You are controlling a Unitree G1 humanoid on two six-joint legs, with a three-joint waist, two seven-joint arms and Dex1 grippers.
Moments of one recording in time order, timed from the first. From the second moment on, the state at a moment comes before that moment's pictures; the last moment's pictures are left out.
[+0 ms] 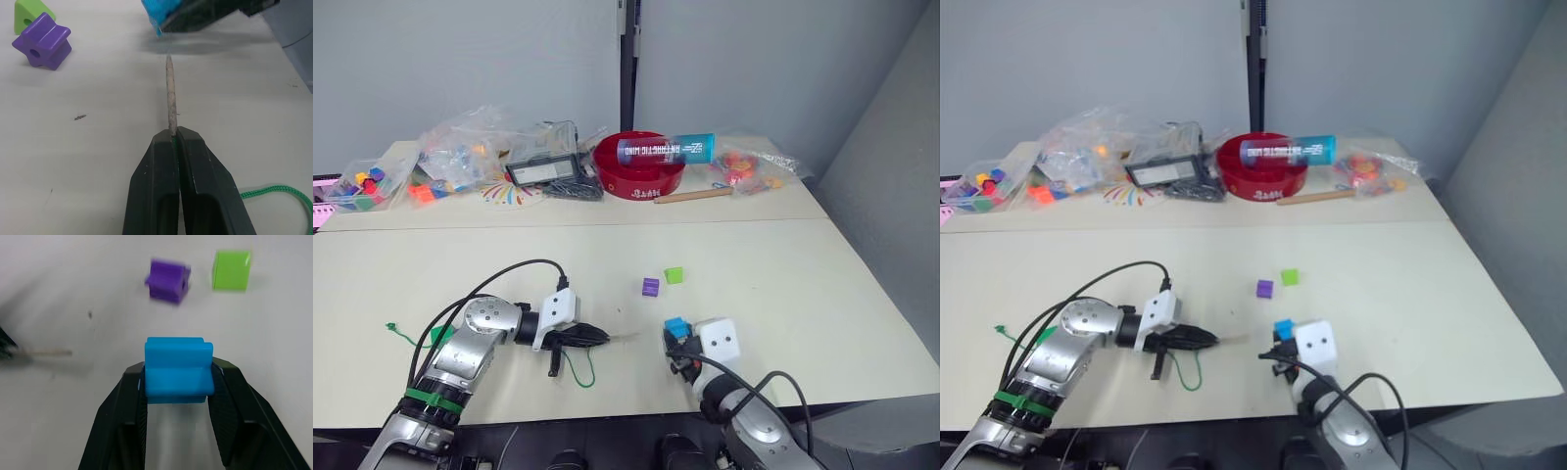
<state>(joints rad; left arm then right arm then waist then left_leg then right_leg) -0.36 0.63 -0.21 0.09 -0.24 0.11 -1.30 0.25 -0.10 0.28 -0.64 0.06 0.58 0.08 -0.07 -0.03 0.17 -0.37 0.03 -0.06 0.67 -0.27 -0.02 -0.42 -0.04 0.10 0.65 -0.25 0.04</state>
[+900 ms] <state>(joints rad) -0.33 0.67 -0.19 0.03 -0.24 0.15 -1.28 -0.11 -0.69 0.02 -0.53 0.55 0.69 0.86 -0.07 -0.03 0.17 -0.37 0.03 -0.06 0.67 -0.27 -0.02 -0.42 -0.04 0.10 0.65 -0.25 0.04</state>
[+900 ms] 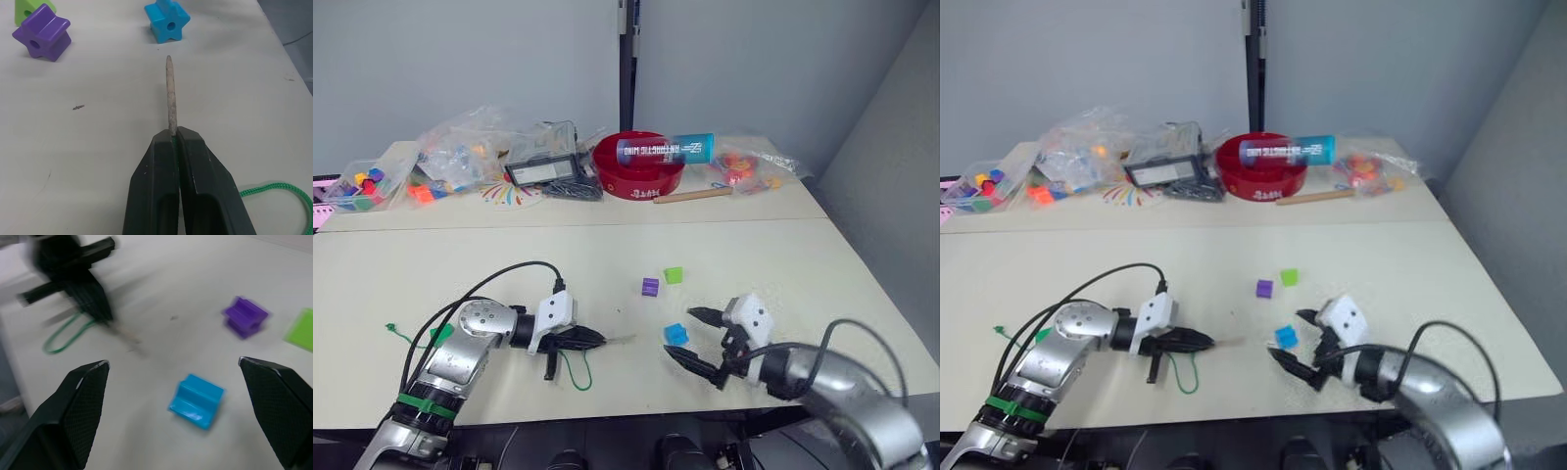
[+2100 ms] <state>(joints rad) -0.27 0.75 -0.16 -0.21 -0.32 0.32 -1.25 -0.47 -0.57 0.30 0.15 0.19 0.12 1.28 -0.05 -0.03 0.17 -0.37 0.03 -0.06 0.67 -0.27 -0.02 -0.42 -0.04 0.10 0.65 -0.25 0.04</state>
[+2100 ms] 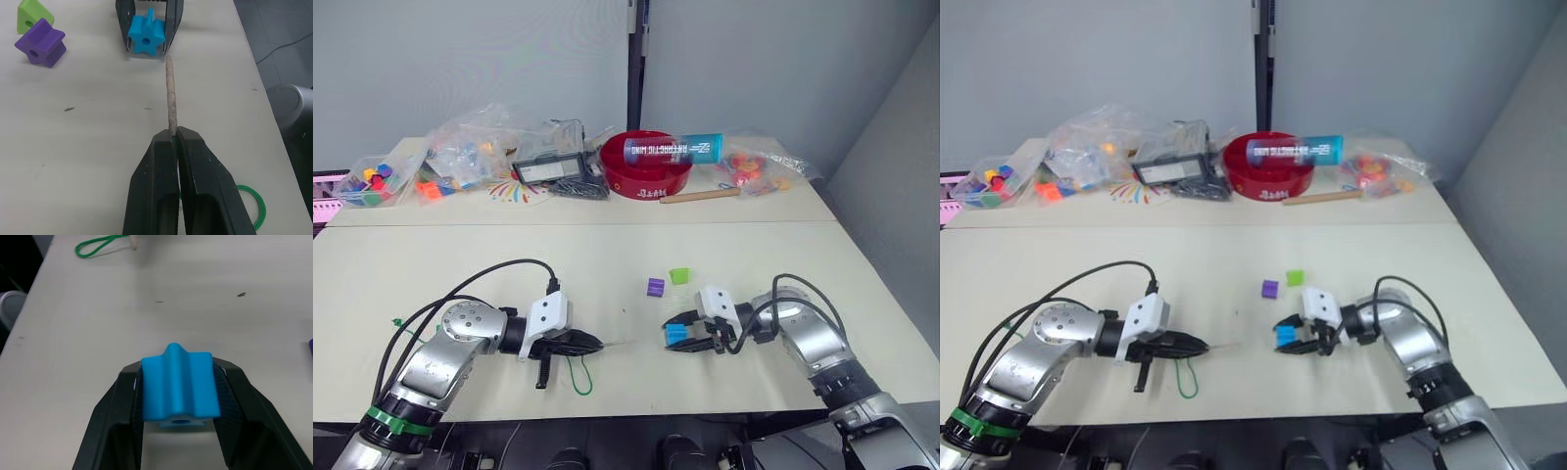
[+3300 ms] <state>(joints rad) -0.43 0.77 -0.35 -0.25 -0.17 0.49 -1.19 -0.38 -0.54 0.36 -0.08 0.12 0.25 1.13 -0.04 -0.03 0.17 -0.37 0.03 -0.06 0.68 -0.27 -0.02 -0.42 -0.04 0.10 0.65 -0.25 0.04</state>
